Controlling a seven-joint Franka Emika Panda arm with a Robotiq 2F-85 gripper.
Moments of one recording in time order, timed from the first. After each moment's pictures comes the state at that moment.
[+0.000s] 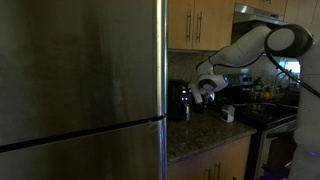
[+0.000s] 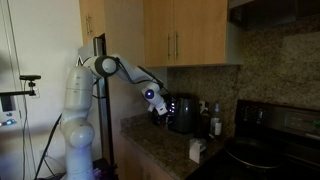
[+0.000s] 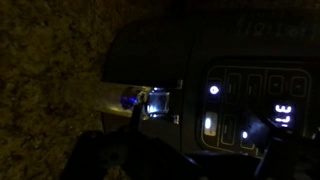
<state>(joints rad) 0.15 0.17 0.07 -2.09 2.03 3.04 -0.45</state>
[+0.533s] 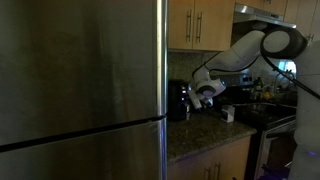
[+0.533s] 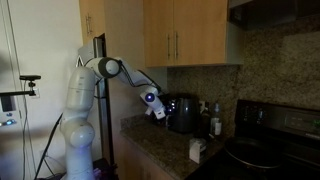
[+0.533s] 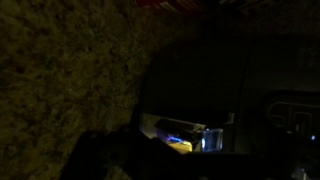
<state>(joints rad) 0.15 0.22 0.10 -2.13 1.91 3.01 -0.32</state>
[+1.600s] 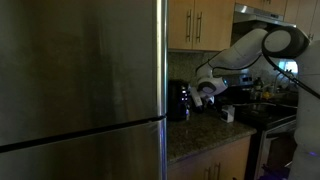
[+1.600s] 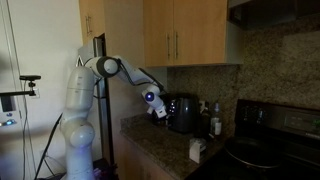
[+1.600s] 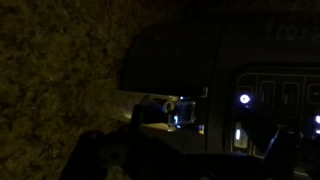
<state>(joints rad) 0.16 0.20 0.07 -2.10 2.05 3.02 -0.45</state>
